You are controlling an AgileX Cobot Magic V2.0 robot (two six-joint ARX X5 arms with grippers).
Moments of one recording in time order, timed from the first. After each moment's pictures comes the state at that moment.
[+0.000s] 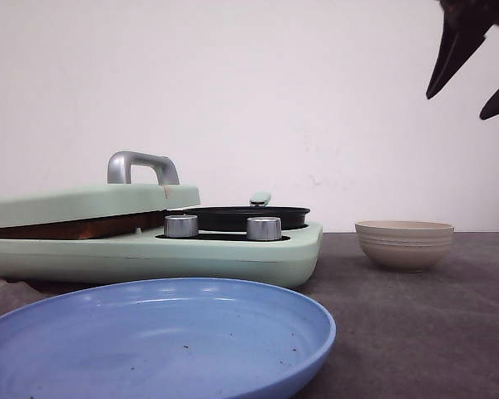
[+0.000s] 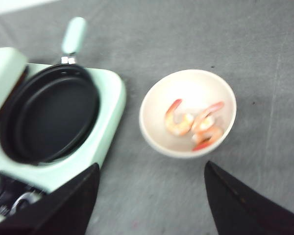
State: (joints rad) left arm -0.04 0.40 0.44 -0.31 0.20 -0.15; right arm 0.15 1.18 0.96 -0.42 -0.21 0.31
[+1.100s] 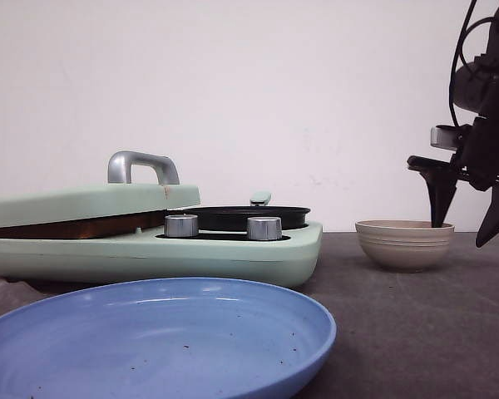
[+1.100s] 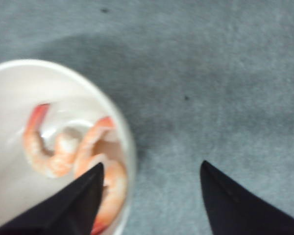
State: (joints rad) left arm -0.04 0.27 0.39 -0.33 0.19 -0.20; right arm -0.01 1.94 1.44 -0.64 -0.21 0.22
